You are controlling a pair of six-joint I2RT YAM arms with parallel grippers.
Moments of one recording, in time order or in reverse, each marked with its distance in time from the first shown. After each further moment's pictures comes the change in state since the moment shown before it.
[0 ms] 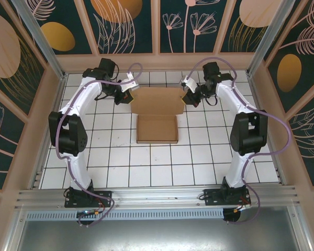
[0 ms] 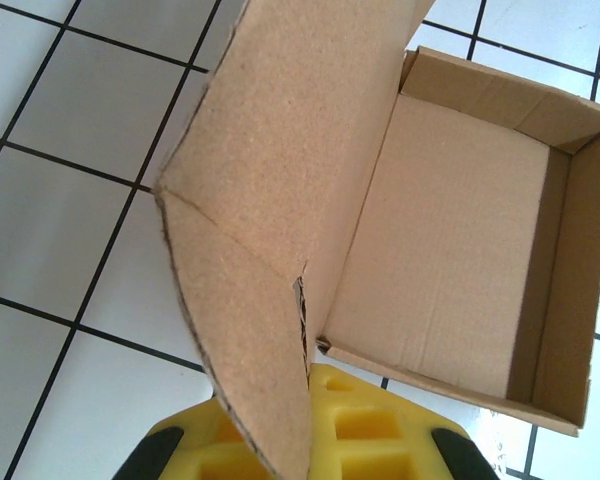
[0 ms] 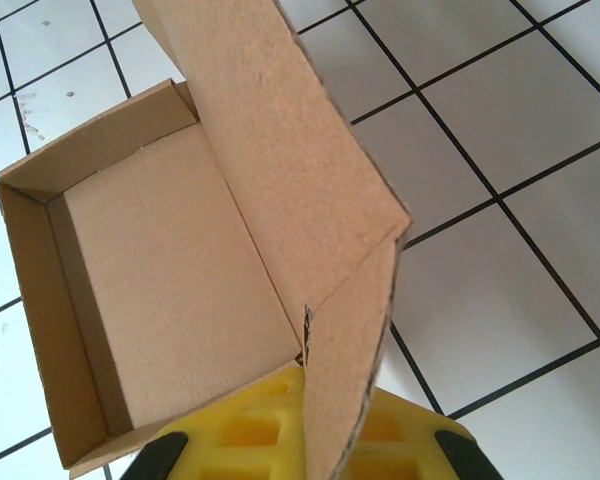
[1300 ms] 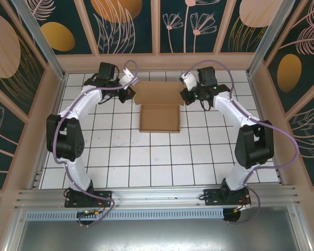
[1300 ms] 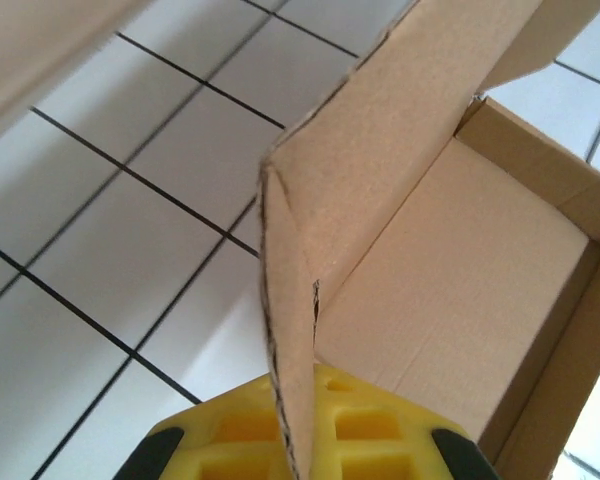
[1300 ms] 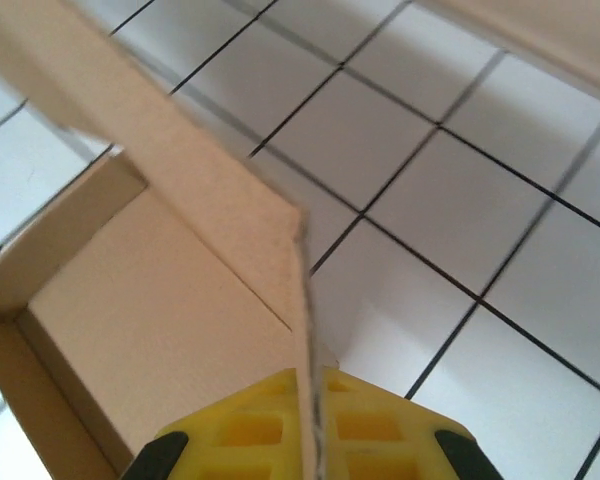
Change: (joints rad) left arm -0.022 -0.124 -0.283 0.505 -0.063 -0.387; right arm 0.109 -0.198 -0.263 0.451 0.384 0.543
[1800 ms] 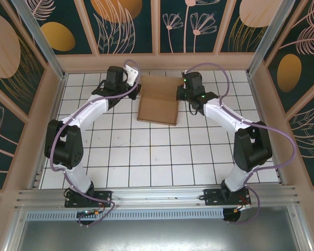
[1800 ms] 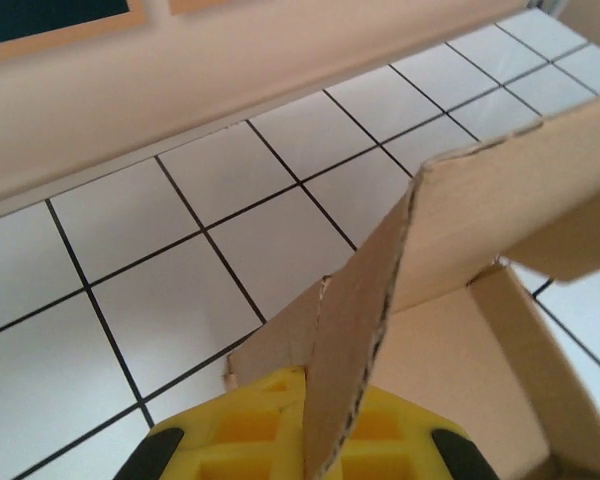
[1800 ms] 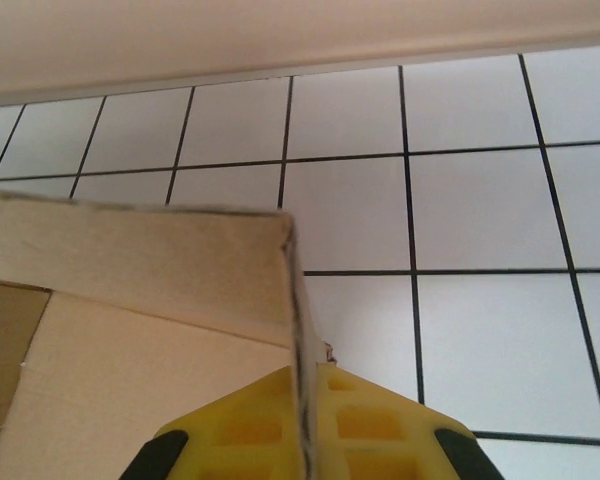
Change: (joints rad) left arm -0.116 -0.071 -0.155 0.384 -0.286 -0.481; right arm 0.179 -0.013 -0.115 0.222 0.527 0.616
